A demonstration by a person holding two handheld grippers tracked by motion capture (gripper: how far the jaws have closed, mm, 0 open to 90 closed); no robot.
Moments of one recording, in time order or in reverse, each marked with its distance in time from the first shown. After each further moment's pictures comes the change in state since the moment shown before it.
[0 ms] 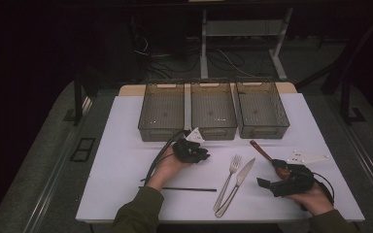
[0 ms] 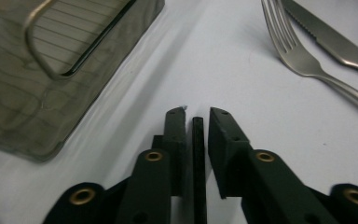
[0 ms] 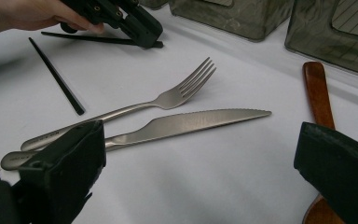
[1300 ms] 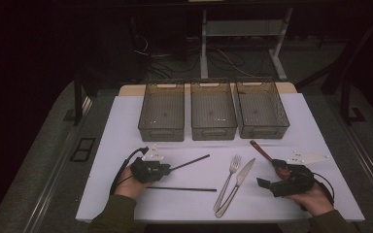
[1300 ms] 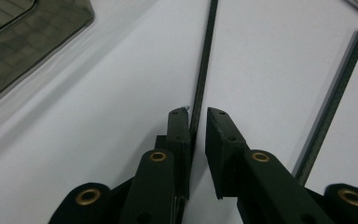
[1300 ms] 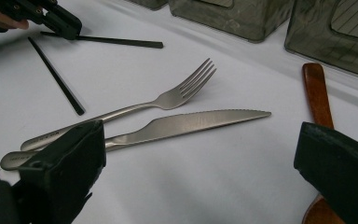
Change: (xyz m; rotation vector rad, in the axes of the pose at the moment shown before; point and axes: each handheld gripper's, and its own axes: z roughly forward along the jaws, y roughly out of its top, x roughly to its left) left arm -0.017 -0.085 -0.092 0.045 0.129 -0.105; right arm 0.001 0.000 -0.001 -0.001 -0.004 -0.007
